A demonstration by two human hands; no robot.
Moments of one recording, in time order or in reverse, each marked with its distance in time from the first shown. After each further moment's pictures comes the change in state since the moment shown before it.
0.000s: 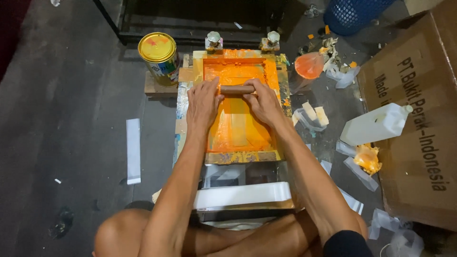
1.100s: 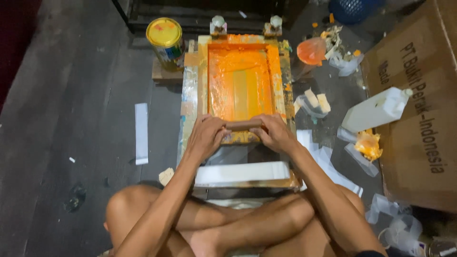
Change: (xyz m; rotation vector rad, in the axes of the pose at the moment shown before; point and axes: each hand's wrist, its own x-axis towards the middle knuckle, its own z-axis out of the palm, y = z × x) left_hand -0.130 0.025 -0.033 -0.268 -0.210 0.143; right_hand -0.118 -0.007 -0.011 0.118 -0.149 -0.413
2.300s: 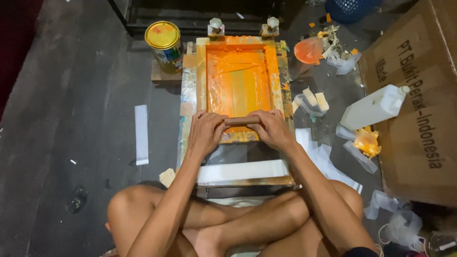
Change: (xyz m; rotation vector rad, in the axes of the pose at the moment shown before) left_hand 0.008 -0.008 0.005 0.044 0.060 -0.084; right_hand -0.005 0.006 0.007 -0.262 -0.009 0.200
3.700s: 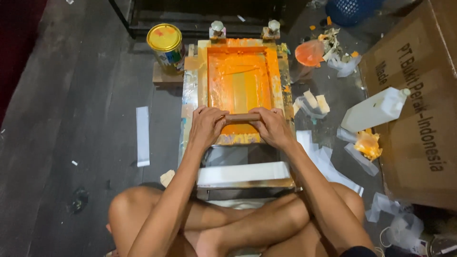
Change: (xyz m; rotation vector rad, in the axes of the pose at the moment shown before) left_hand 0.022 -0.008 -0.002 -0.035 0.006 -0.015; right_hand 0.010 -0.004 -0.003 -0.039 0.043 0.009
